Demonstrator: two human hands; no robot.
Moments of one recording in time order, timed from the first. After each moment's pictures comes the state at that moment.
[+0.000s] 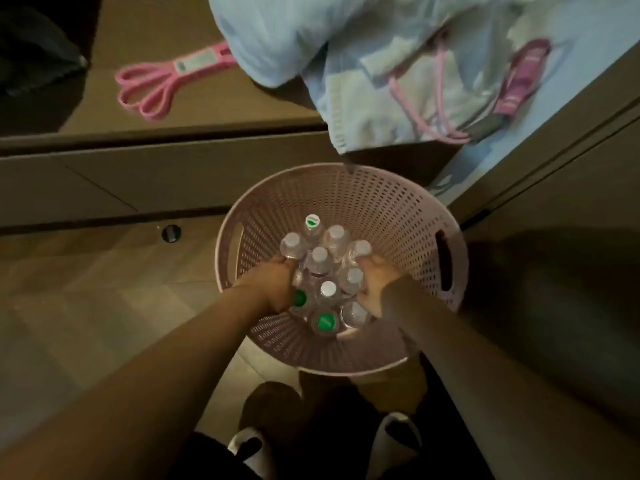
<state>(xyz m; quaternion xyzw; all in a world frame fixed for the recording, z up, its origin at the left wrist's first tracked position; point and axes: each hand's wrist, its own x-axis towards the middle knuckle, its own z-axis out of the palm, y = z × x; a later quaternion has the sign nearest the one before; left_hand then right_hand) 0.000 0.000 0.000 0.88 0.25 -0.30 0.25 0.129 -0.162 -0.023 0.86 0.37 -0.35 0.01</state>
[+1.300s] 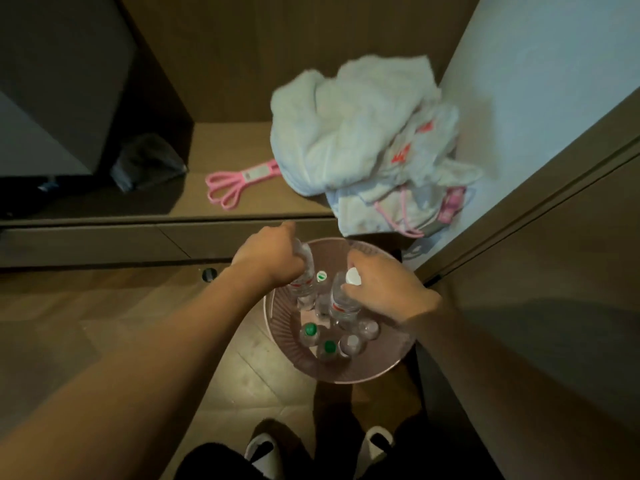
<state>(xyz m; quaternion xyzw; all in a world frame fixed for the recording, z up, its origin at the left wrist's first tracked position) 0.005 0.045 0.280 0.91 0.33 -0.12 0.23 0.114 -0.122 0.269 0.85 0.46 -0.26 -0.07</state>
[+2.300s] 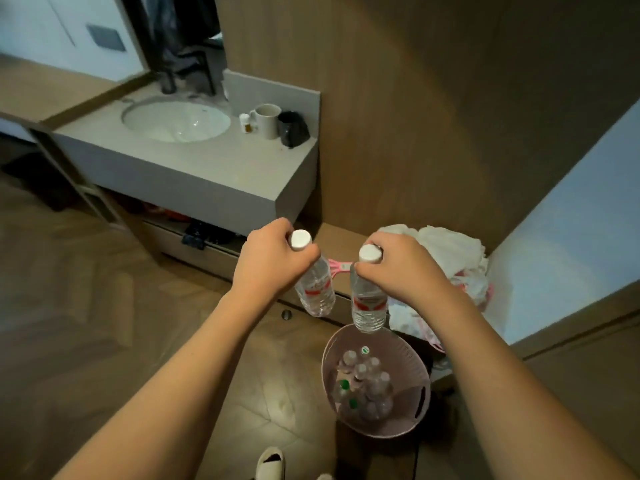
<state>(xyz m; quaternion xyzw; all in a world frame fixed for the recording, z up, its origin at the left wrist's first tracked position) -0.177 0.005 0.682 0.76 0.53 0.28 0.24 0.009 -0.071 0.686 0.78 0.57 -0.15 -0.20</state>
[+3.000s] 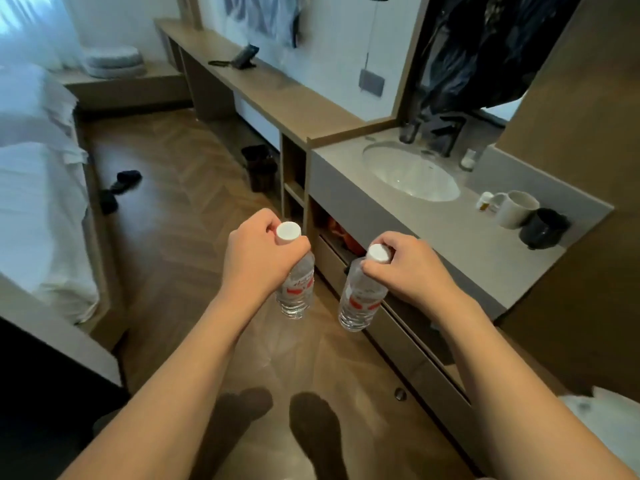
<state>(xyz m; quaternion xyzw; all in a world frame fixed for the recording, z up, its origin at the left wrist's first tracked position) -0.564 0.142 0.709 0.52 0.70 0.46 0.15 -0.350 0.198 0.706 0.57 0.77 -0.21 -0.19</state>
